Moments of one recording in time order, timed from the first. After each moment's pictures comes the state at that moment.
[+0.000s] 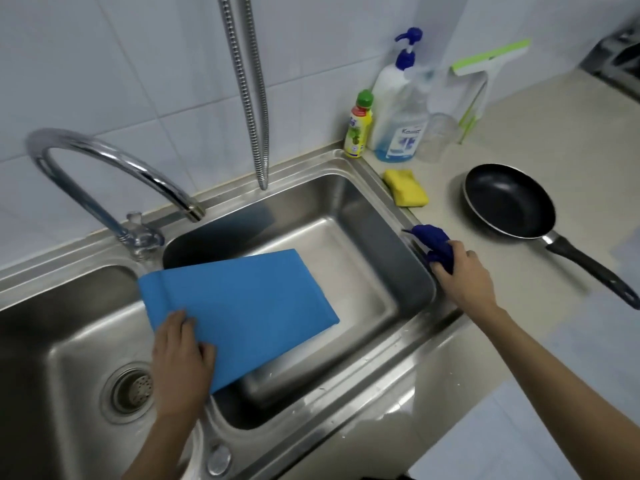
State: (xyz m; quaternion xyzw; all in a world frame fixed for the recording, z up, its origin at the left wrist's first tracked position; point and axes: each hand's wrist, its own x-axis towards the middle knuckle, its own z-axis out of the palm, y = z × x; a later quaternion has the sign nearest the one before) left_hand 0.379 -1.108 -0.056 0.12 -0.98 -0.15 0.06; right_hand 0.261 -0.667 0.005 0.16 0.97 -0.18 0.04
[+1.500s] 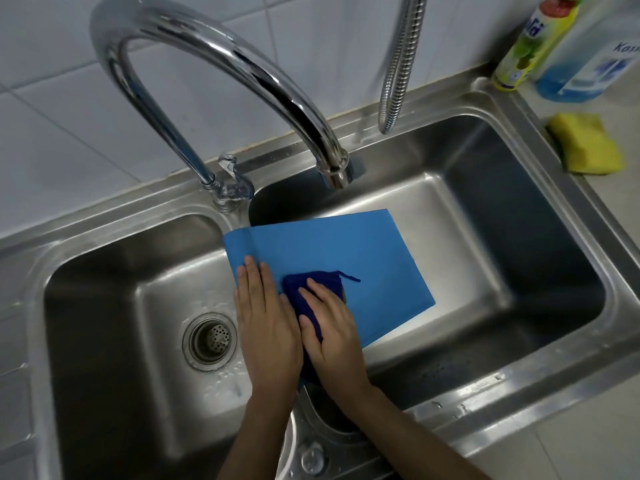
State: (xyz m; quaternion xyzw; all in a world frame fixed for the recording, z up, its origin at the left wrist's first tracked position) left_hand 0.361 -1.119 -0.075 0.20 -0.96 -0.18 0.06; right_hand 0.359 -1.022 -0.097 -0.12 0.89 -0.44 0.01
